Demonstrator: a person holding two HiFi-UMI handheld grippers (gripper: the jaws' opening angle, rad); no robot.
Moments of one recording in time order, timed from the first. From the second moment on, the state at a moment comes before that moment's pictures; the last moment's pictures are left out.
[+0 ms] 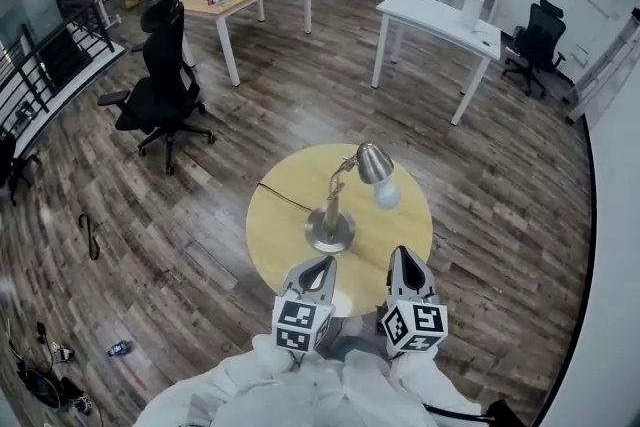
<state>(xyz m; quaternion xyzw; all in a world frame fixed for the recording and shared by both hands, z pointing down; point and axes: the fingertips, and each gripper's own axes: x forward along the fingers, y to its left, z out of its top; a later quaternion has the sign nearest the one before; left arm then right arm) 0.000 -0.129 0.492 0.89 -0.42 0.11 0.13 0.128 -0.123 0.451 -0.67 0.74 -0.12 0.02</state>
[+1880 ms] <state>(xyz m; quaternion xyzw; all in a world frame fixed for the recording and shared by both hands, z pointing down) 0.035 -0.297 0.561 0.91 -0.38 0.16 0.05 0.086 -0.233 0.299 -0.20 0.98 -0.05 -0.06</state>
